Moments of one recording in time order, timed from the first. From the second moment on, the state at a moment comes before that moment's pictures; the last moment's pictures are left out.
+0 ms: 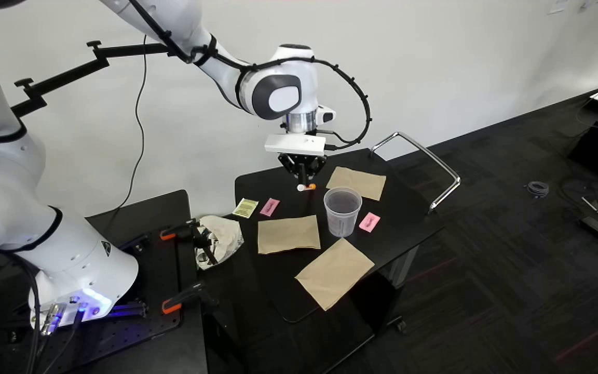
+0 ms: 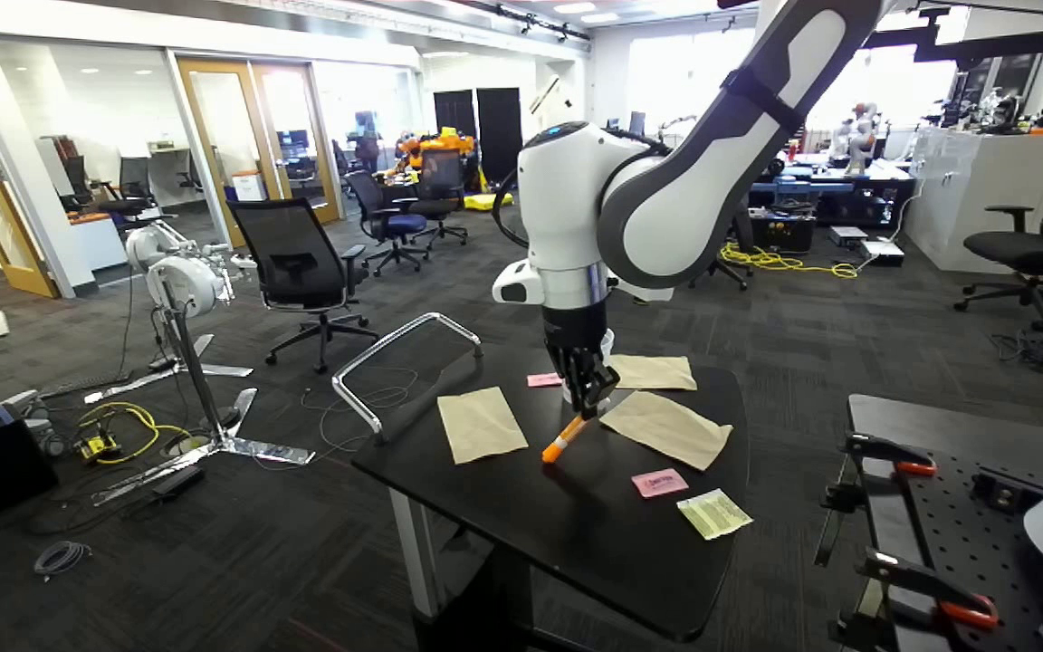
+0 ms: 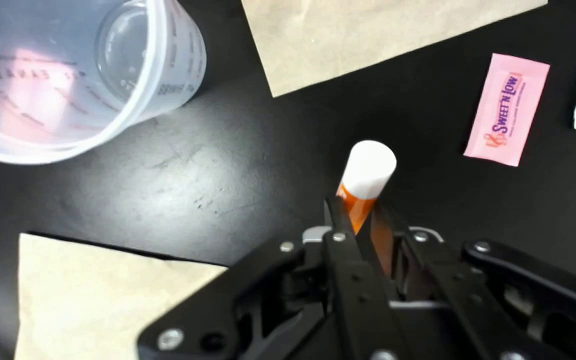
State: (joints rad) arm 0.00 0.34 0.10 -2.18 -0.24 2.46 -0.66
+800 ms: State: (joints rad) arm 0.00 0.35 0.10 -2.17 -0.24 2.45 -0.66
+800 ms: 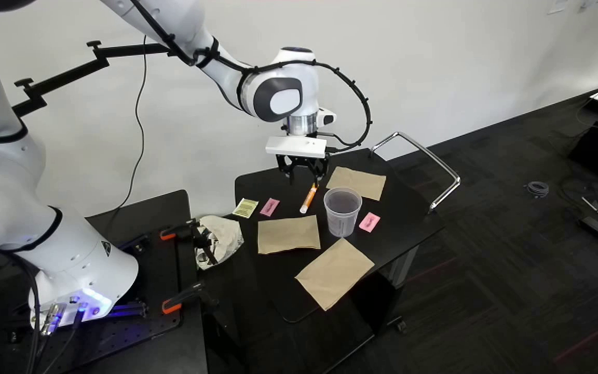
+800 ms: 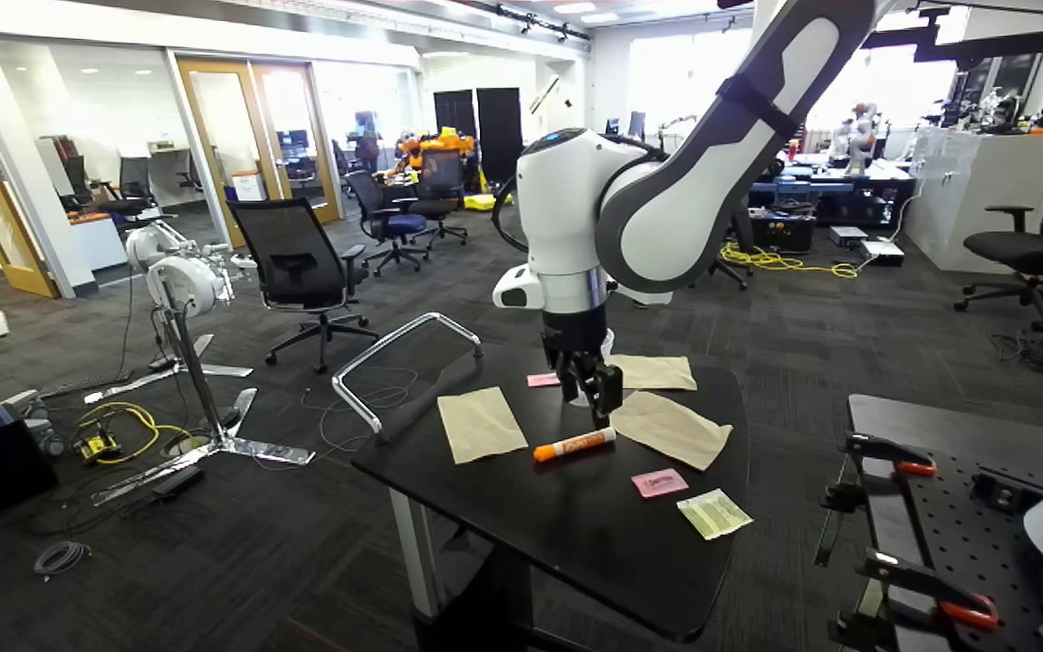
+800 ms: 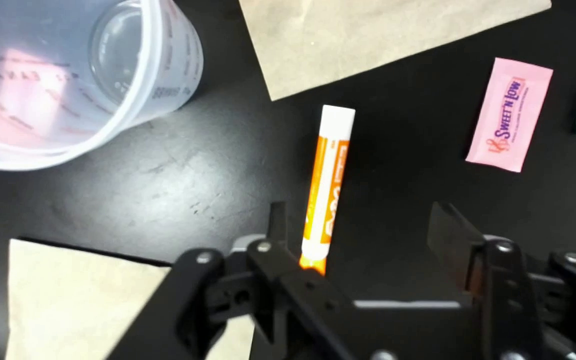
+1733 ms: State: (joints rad) arm 0.02 0.16 0.12 -2.17 -0.24 2.27 -0.68
